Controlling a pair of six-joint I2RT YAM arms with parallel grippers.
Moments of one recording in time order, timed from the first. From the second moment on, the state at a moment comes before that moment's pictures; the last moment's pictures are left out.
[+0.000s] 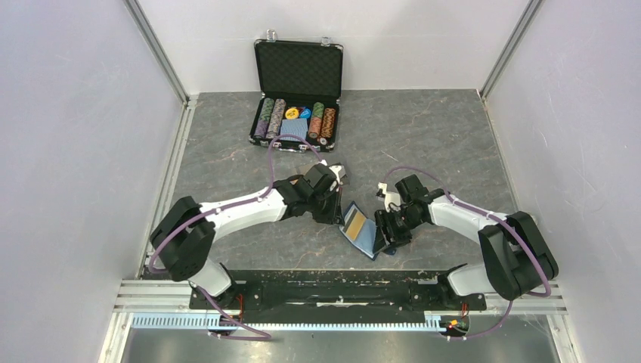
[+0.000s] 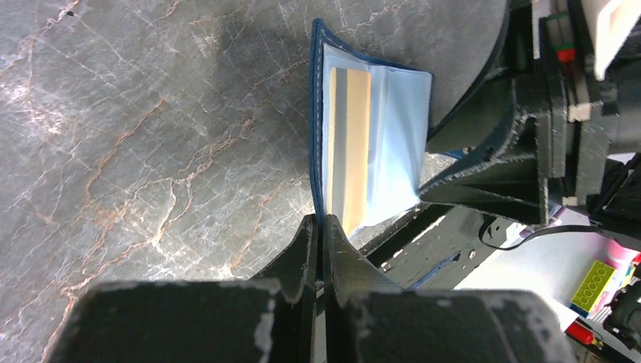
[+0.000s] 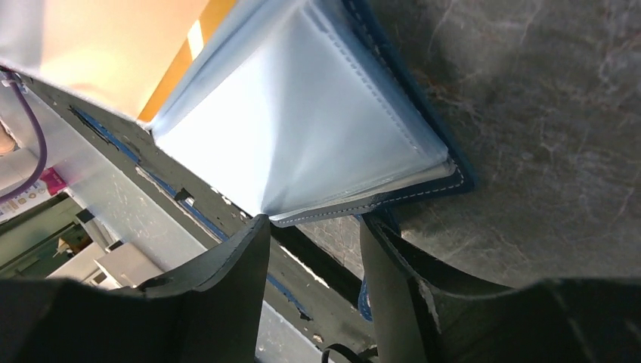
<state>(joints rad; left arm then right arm) -0.87 1.58 0.98 -0.32 0.20 -0.66 0.41 1.39 0.60 -0.57 -0.58 0.18</state>
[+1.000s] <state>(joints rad) -0.86 1.64 0.95 -0.29 0.22 -0.64 0.40 1.37 0.57 -0.49 -0.61 0.26</state>
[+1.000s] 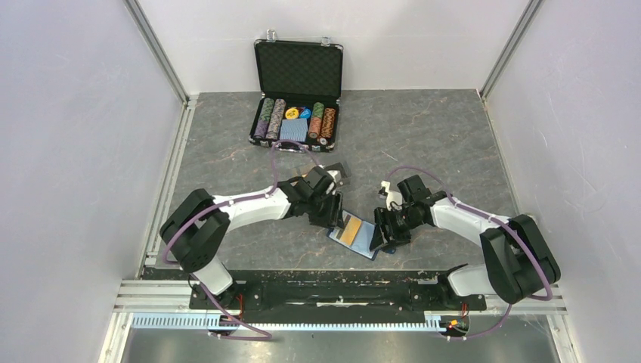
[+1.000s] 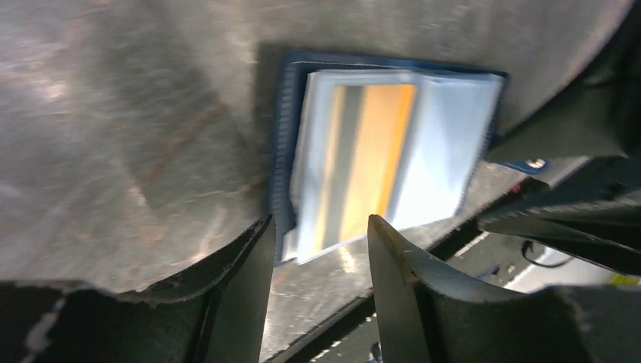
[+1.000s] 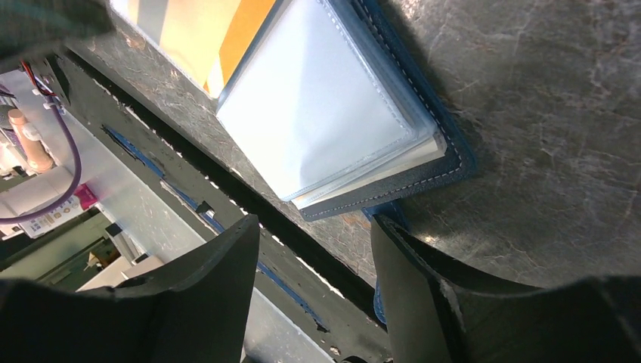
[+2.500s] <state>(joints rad) -0.95 1.70 0.99 -0.18 0.39 -0.67 0.40 1.37 0.54 -0.40 -0.68 0.29</state>
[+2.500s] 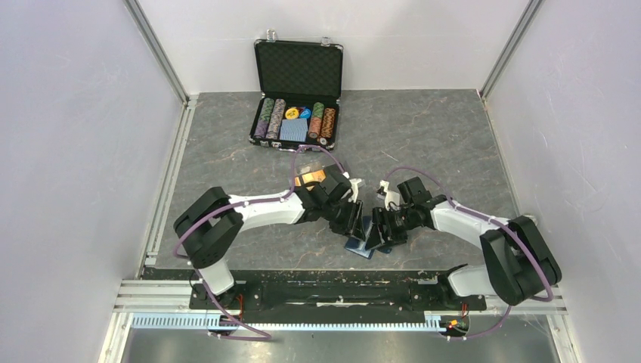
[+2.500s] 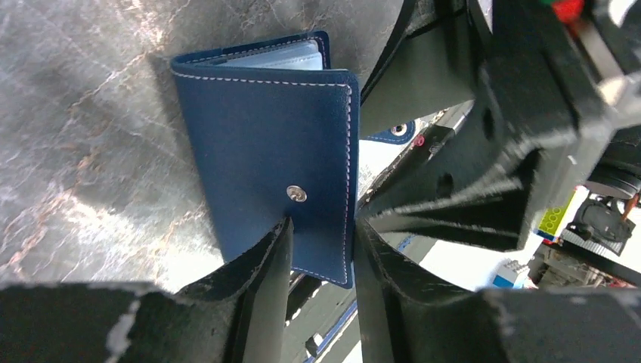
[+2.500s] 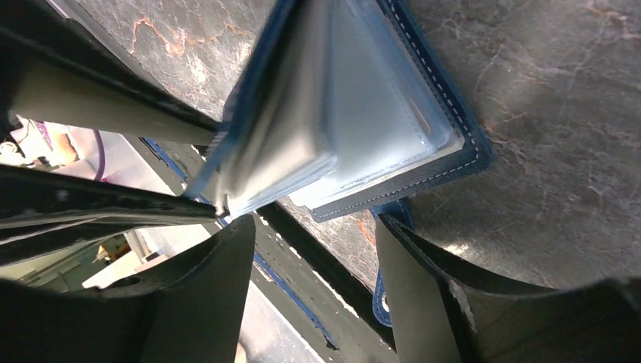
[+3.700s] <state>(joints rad) -0.96 1.87 1.02 -0.05 0.54 -0.72 0.33 1.28 0.66 -0.36 -0.55 0.29</state>
